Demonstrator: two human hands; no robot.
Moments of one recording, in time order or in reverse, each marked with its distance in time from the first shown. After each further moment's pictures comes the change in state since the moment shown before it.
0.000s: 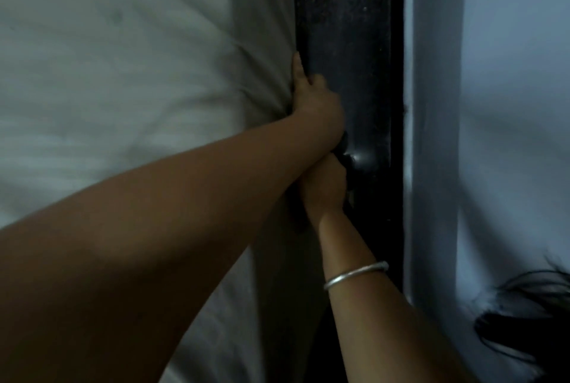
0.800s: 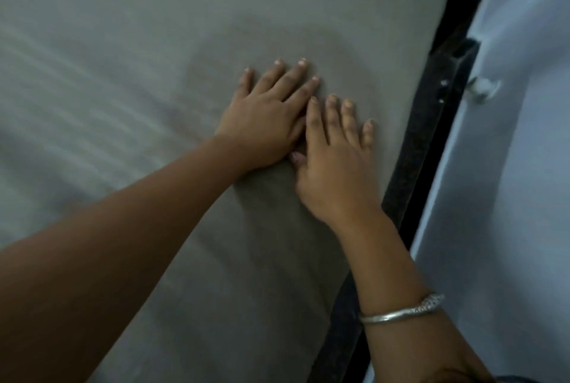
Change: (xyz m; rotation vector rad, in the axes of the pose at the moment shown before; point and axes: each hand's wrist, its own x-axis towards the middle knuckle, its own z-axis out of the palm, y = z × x) left_hand -0.009 -0.306 0.057 -0.870 0.736 -0.517; right_hand 0.045 -0.342 -0.017 -1.042 0.066 -1.060
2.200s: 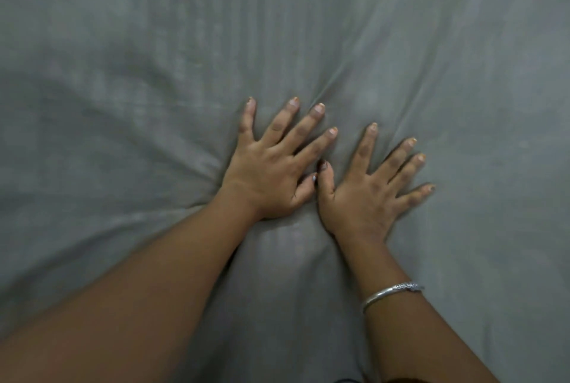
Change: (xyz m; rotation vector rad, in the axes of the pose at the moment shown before) left_hand -0.334 -0.274 0.047 0.026 0.367 -0.935; right_hand 0.025 -0.388 0.143 -0.327 -0.015 -0.531
